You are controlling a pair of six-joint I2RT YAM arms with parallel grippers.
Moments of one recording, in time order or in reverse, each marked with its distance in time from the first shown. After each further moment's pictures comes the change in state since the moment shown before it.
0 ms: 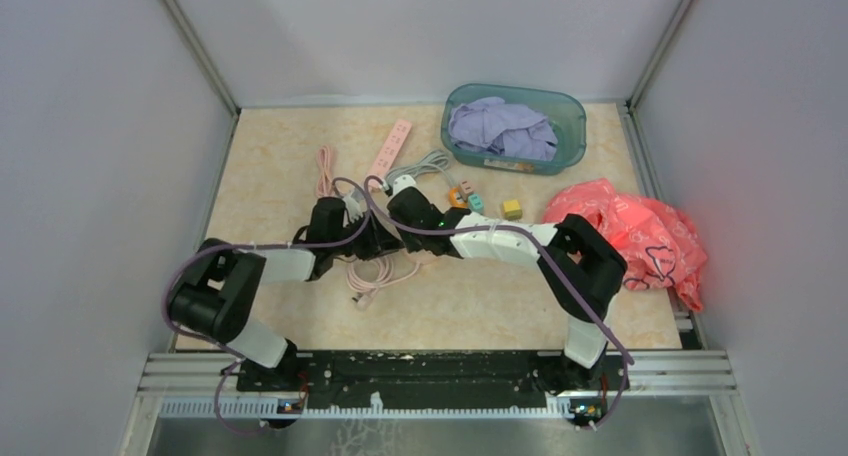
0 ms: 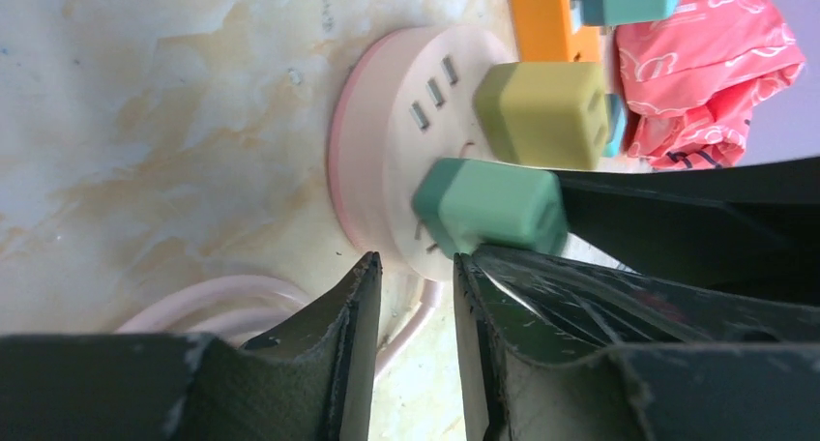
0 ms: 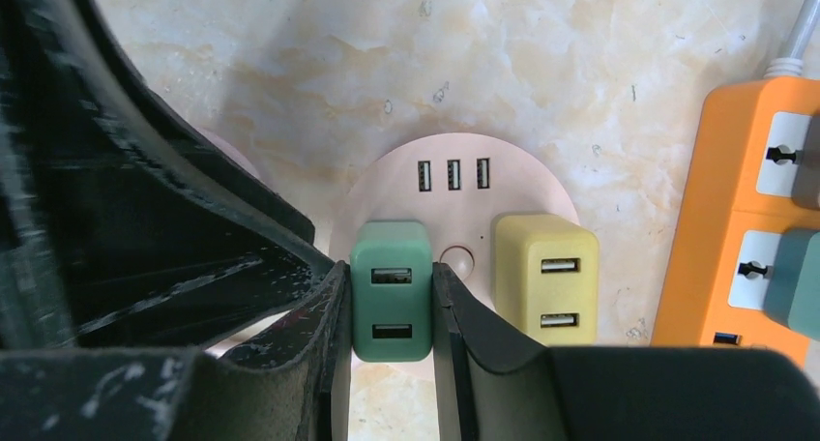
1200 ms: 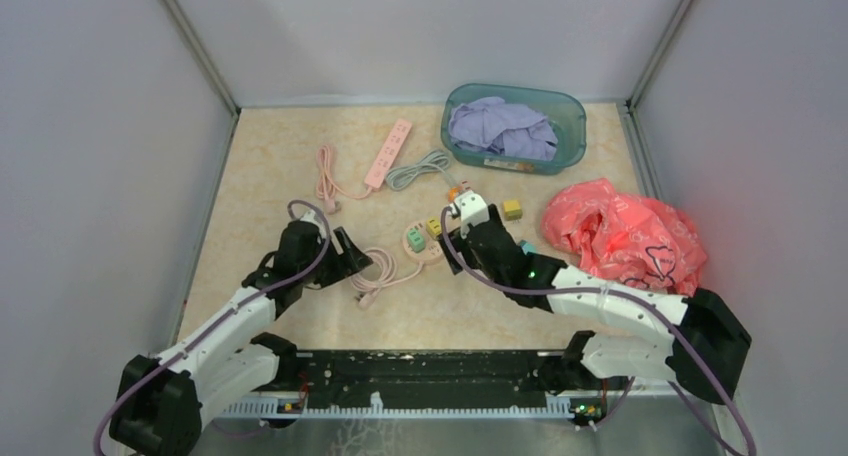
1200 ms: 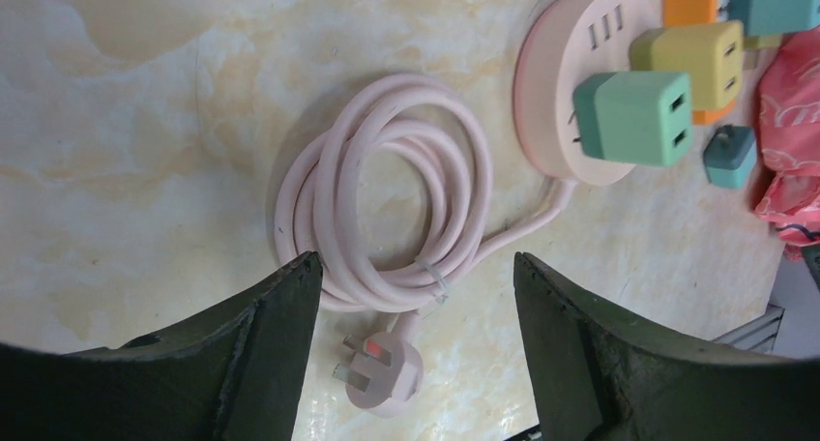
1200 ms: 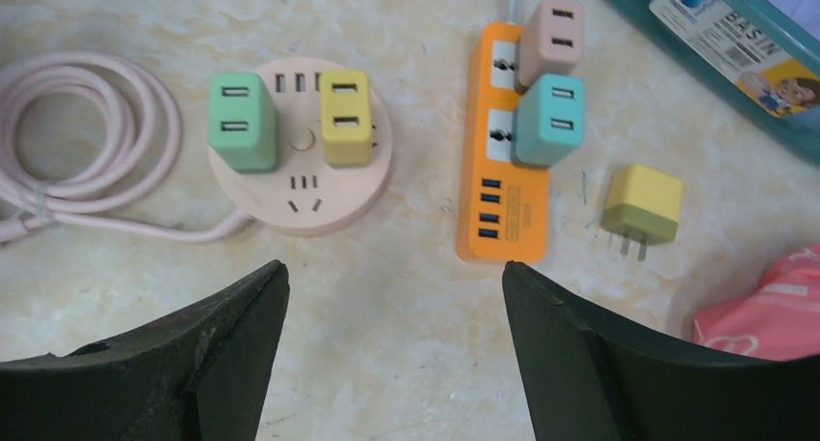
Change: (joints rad) left arm 0.005 -0.682 -0.106 -0.662 -0.378 0.047; right arm 0.004 -0.670 -0.520 0.174 0.147 -0.164
